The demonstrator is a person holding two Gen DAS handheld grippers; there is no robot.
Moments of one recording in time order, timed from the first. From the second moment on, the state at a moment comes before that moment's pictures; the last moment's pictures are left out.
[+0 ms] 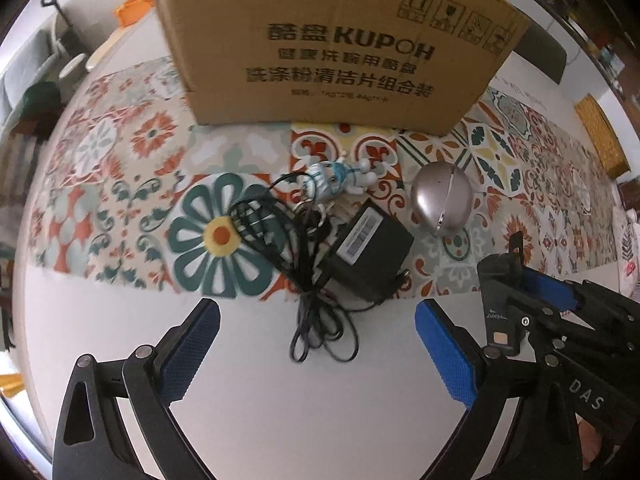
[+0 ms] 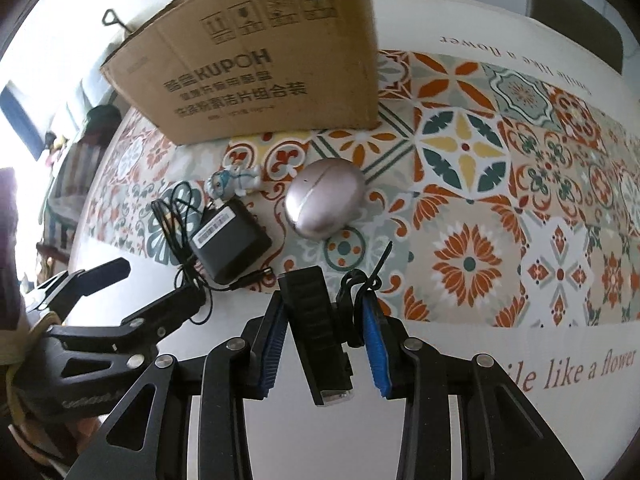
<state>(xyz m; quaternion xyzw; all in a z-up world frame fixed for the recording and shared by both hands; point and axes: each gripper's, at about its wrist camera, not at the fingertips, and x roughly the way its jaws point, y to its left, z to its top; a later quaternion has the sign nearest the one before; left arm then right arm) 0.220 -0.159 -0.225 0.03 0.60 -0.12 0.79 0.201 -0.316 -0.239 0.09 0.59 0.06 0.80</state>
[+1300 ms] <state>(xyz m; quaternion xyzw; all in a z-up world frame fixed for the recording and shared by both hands) 0.221 -0.155 -0.248 0.04 0.58 -0.16 0.80 0.210 -0.293 -0.259 0.11 0.61 0.05 0.78</state>
